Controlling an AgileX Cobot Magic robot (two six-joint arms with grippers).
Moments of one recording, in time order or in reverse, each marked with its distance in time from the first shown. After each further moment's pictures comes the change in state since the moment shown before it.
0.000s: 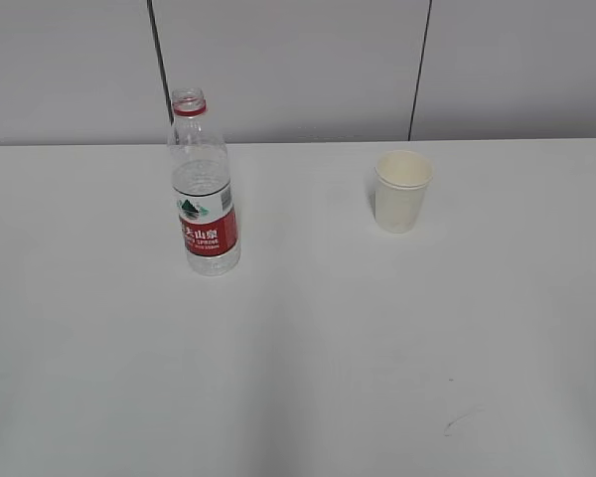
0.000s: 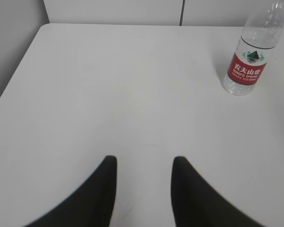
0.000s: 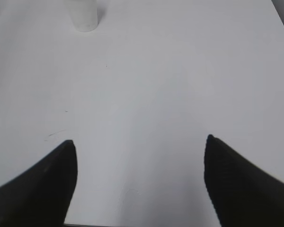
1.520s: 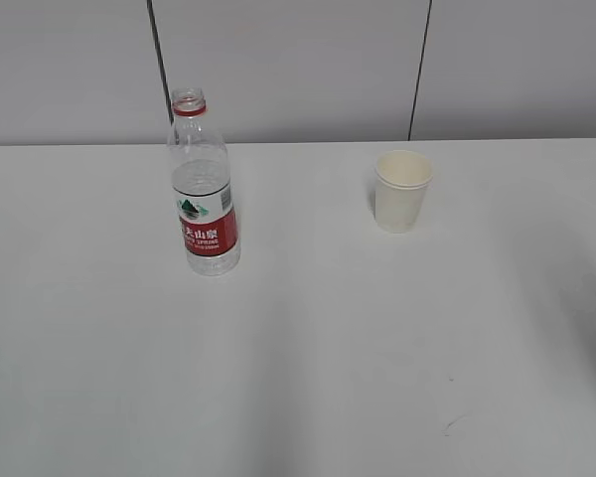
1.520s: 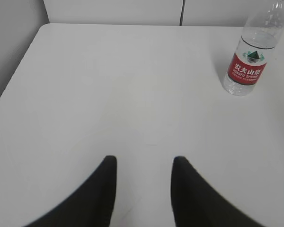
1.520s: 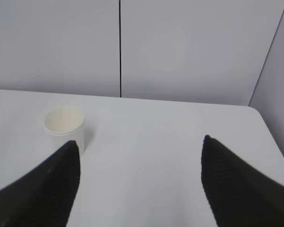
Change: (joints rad) left arm 0.000 0.000 0.000 0.000 -0.001 0.000; right arm 0.000 0.721 -0.043 -0.019 -0.965 -0.019
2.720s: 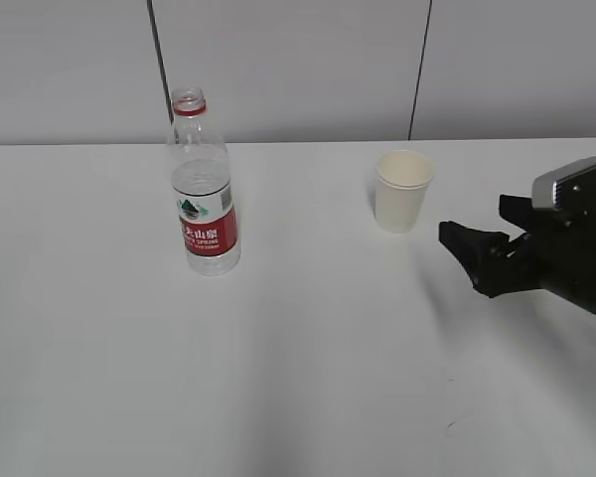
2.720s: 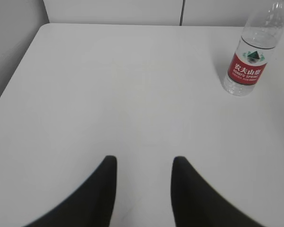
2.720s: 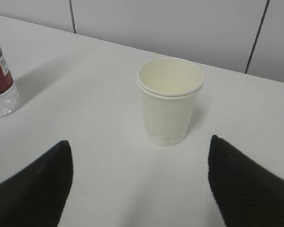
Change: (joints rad) left arm 0.000 0.000 0.000 0.000 0.000 0.000; right arm 0.048 1.034 0.007 -0.435 -1.049 0.175
